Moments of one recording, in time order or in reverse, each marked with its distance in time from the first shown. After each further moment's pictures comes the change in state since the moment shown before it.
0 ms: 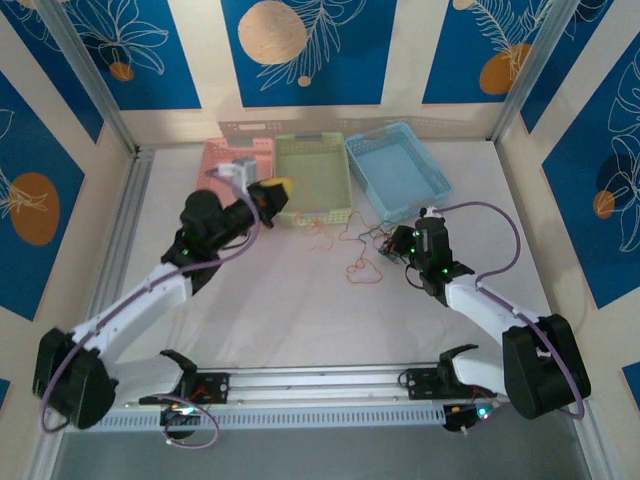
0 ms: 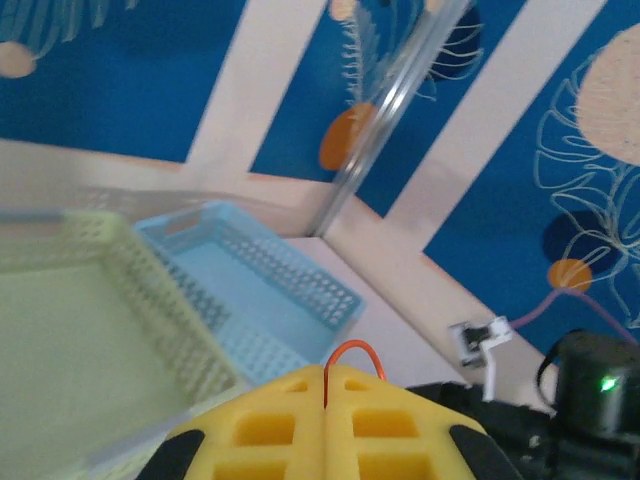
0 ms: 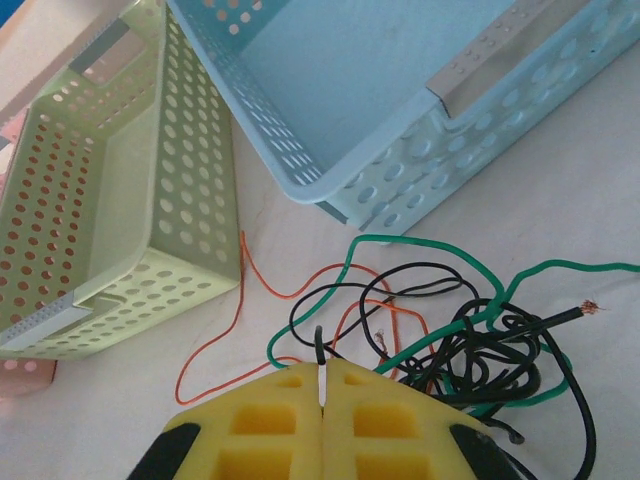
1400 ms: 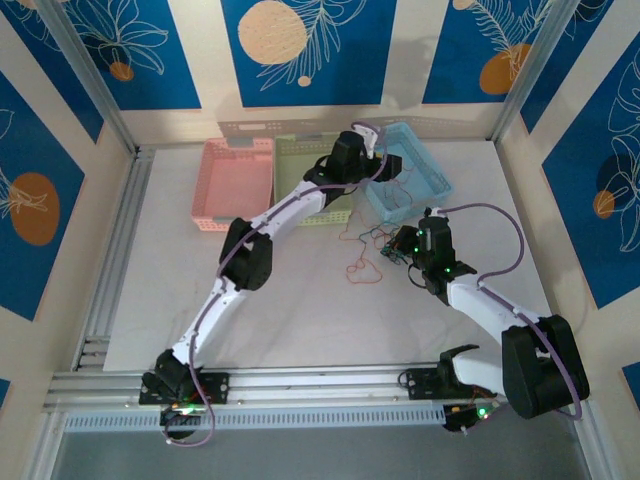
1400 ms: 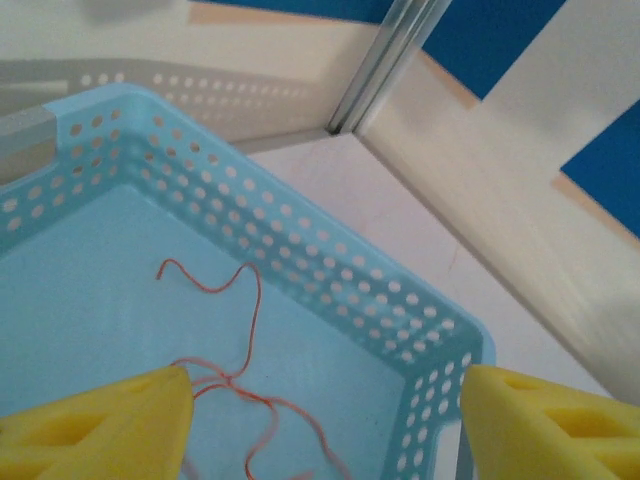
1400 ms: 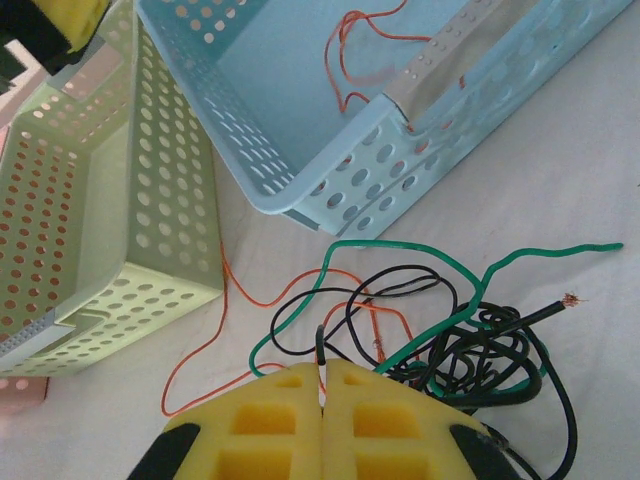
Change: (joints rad) left arm -0.138 1.378 1.507 -0.492 -0.061 0.098; right arm -0.033 0.003 0.000 -0.013 -0.012 0.026
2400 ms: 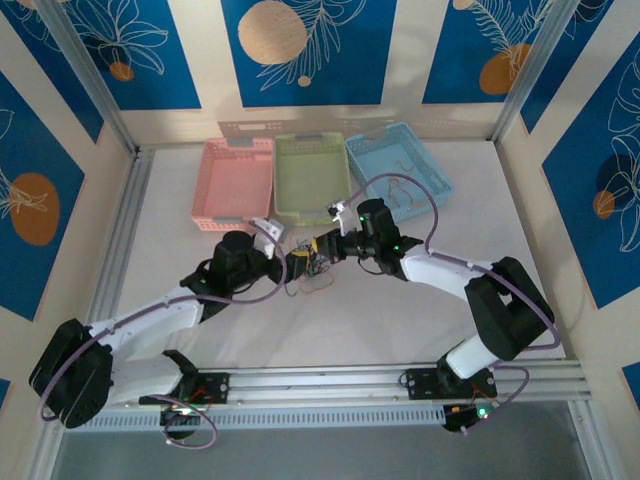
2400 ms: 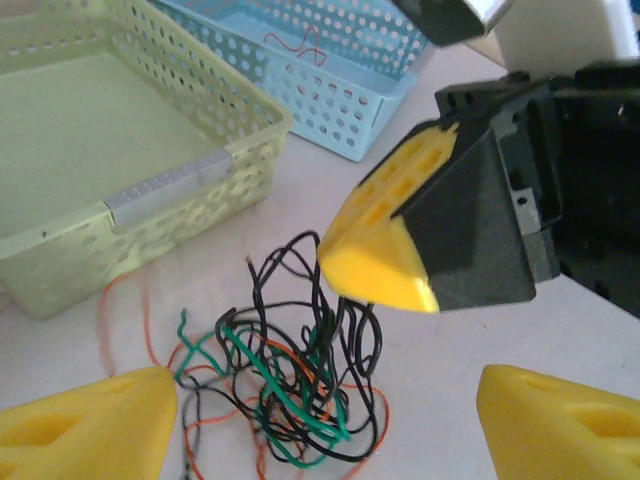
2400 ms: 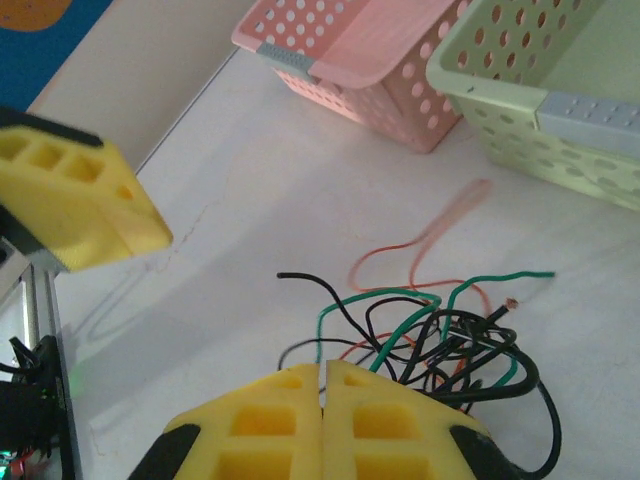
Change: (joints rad) left arm 0.034 -1.429 -1.862 0.372 -0.098 0.231; right arm 0.327 0.344 0.308 0.057 -0.575 -0.379
